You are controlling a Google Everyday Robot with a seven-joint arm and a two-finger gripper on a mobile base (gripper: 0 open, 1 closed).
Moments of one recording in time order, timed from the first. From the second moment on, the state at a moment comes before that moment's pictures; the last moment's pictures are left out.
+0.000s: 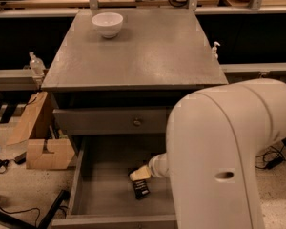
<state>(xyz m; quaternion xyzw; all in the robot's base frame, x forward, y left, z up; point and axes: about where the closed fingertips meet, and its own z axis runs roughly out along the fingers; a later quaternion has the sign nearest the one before) 0.571 -0.044 0.423 -0.24 0.93 0.11 0.25</state>
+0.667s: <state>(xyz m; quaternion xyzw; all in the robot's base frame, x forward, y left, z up) 0.557 -0.026 0.390 -0.23 0.94 0.14 0.23</state>
